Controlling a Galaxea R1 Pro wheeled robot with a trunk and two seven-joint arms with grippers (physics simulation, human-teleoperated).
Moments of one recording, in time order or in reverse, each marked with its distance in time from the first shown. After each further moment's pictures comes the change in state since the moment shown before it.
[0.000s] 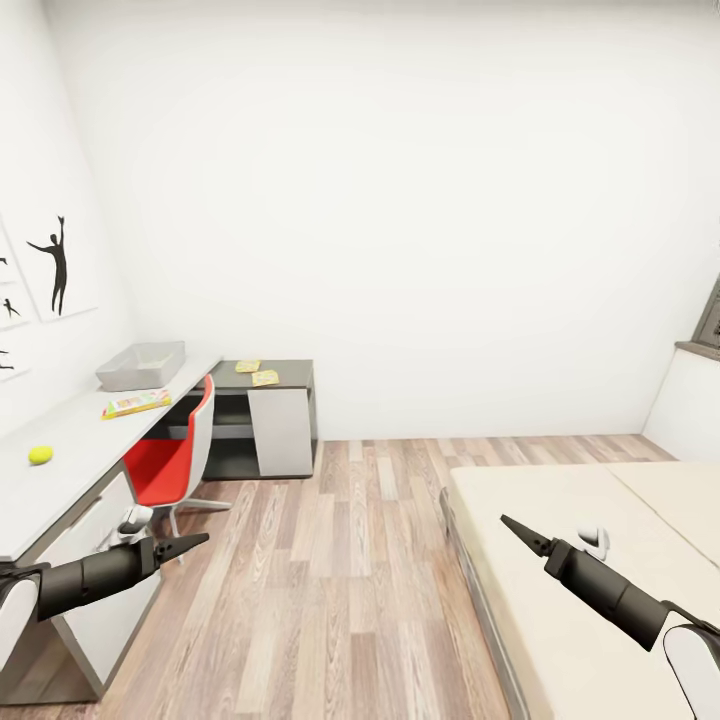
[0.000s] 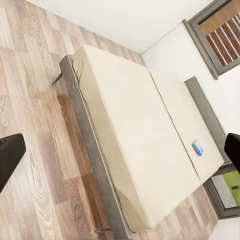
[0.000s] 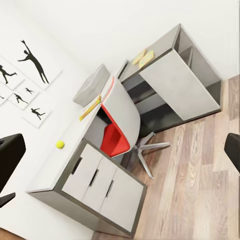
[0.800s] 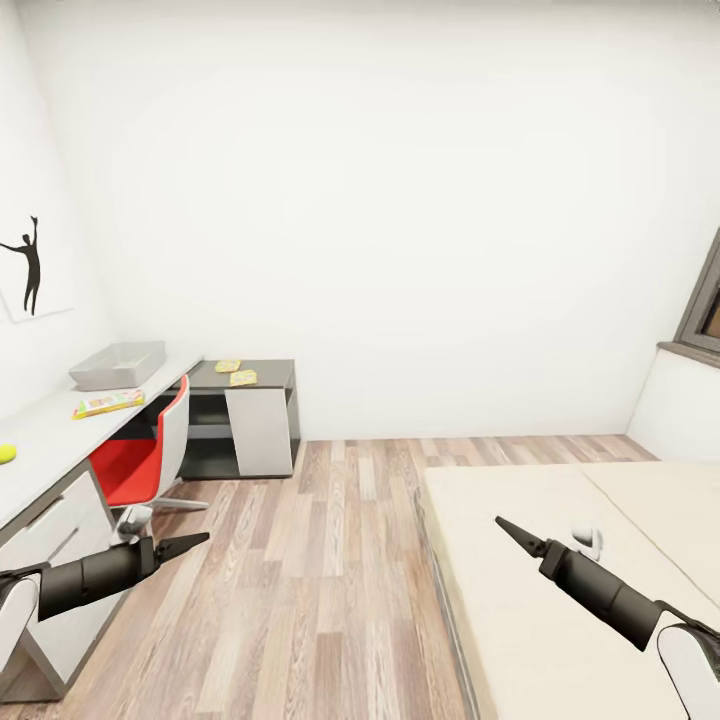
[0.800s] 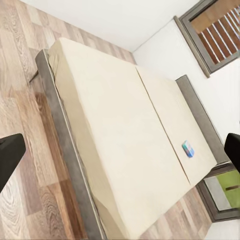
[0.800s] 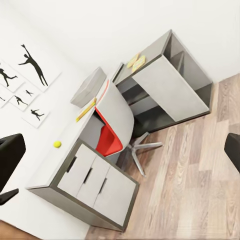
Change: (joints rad) left arm -0.001 -0.002 0.002 0.000 -0.001 0.000 -0.021; right arm 0.001 0.005 0.019 -0.002 -0.001 -0.001 0.001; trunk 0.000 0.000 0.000
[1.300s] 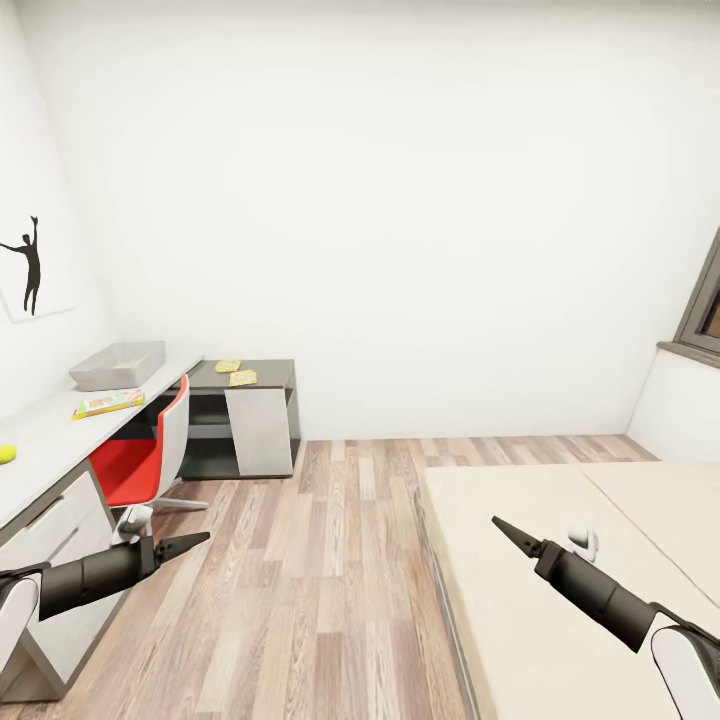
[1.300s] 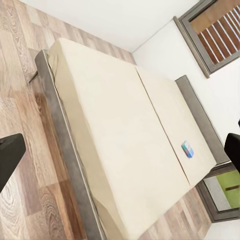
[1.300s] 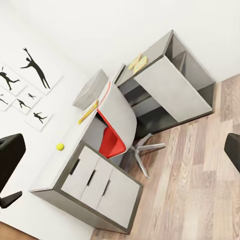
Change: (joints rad) left arm -0.001 -0.001 0.000 0.000 0.002 0.000 0.001; right arm 0.001 0.027 -0.005 0.000 0.003 0.001 -0.003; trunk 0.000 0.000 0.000
